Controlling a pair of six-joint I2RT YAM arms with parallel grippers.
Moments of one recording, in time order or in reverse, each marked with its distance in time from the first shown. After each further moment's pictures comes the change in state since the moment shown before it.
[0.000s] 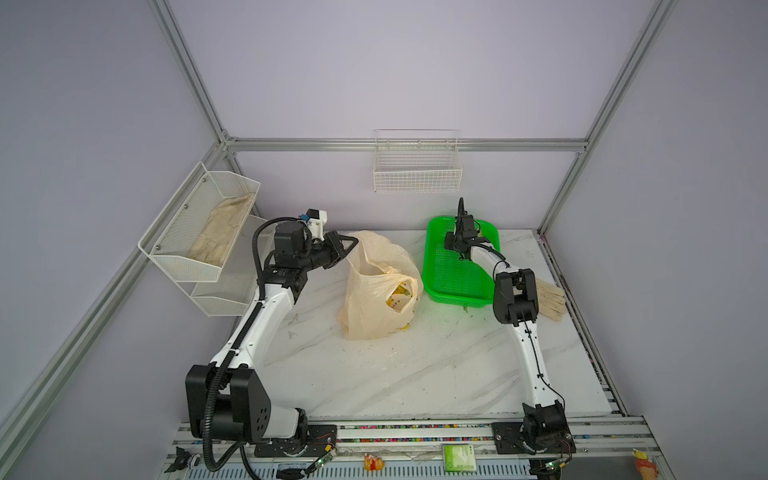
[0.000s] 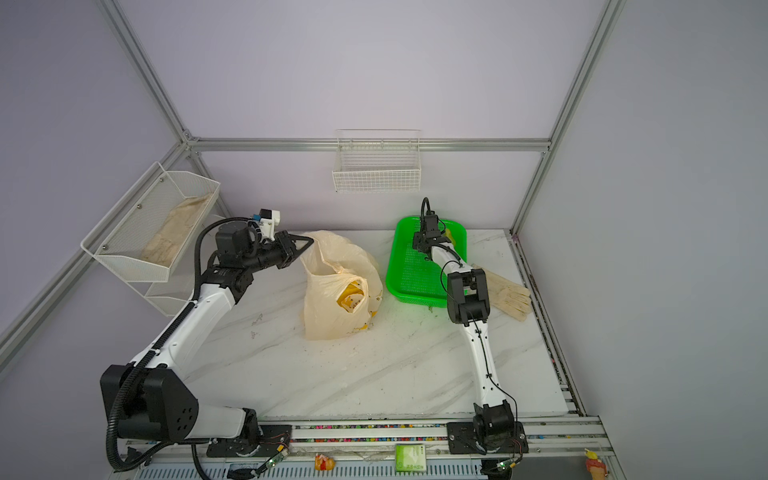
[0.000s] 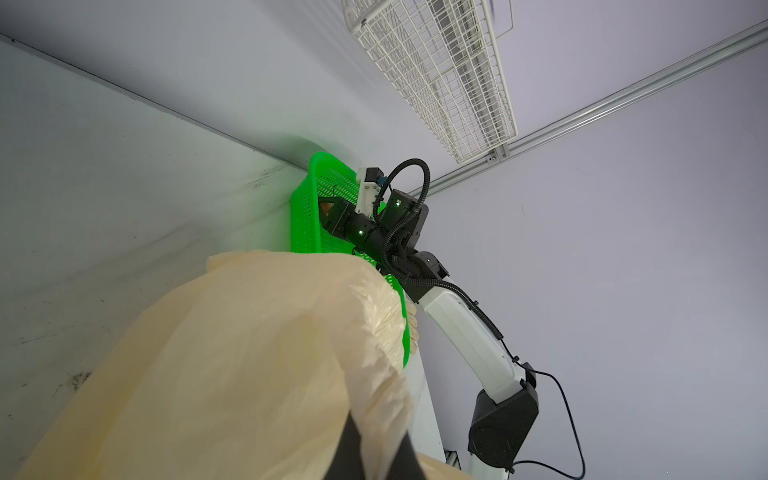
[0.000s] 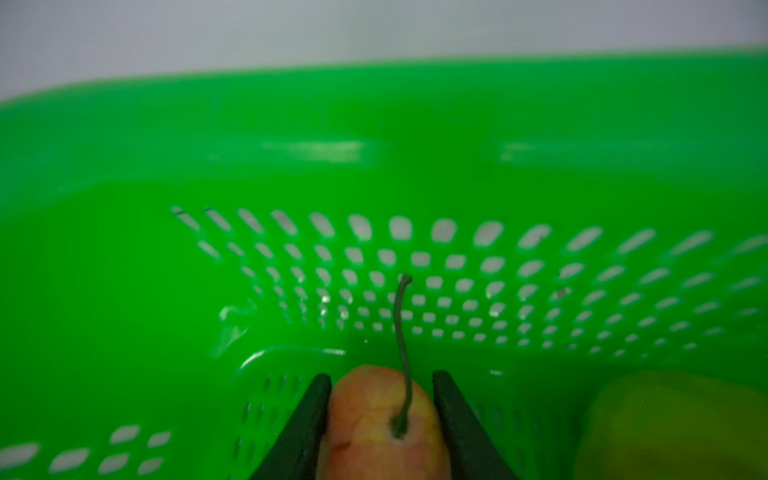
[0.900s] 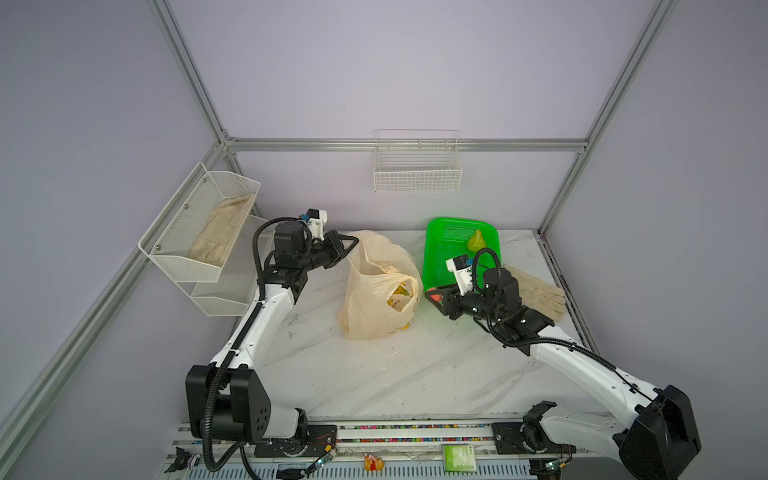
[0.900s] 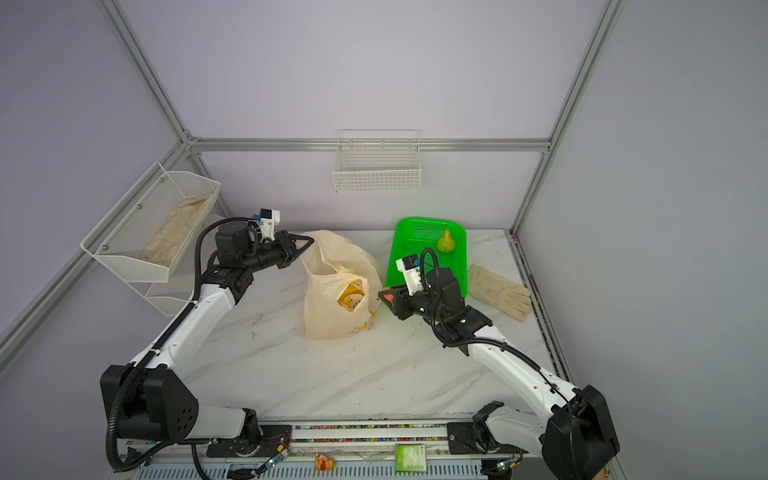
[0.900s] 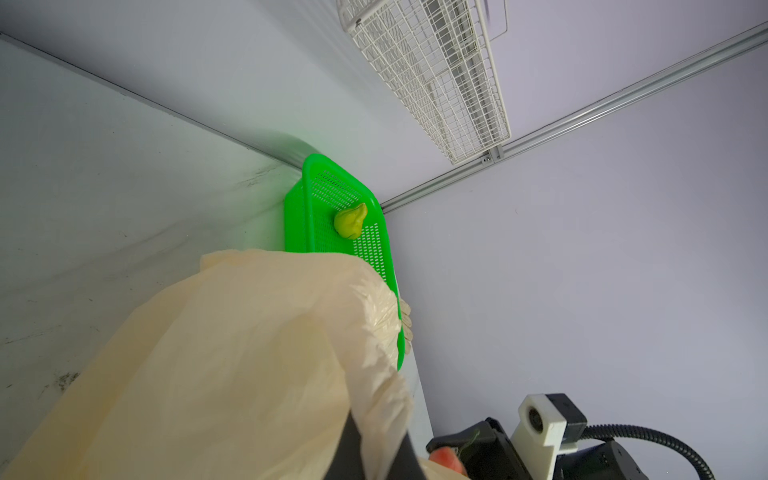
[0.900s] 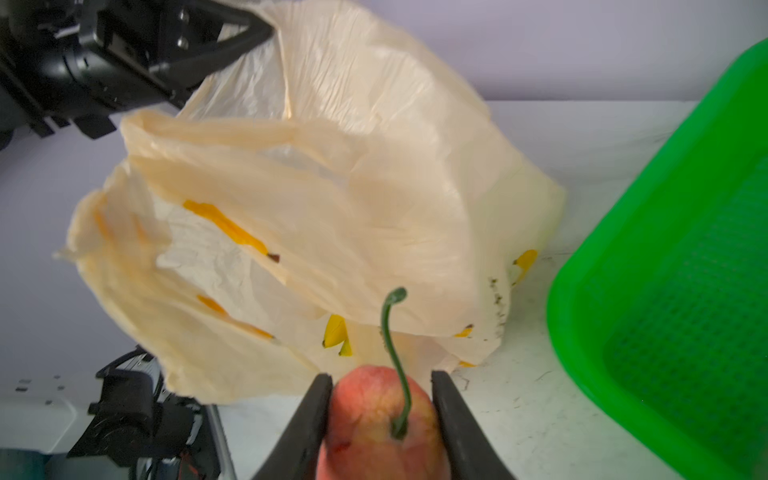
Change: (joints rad) left arm -0.002 0.000 0.000 0.010 0.008 -0.023; right arm 0.394 -1.395 -1.364 0.270 -0.506 0.068
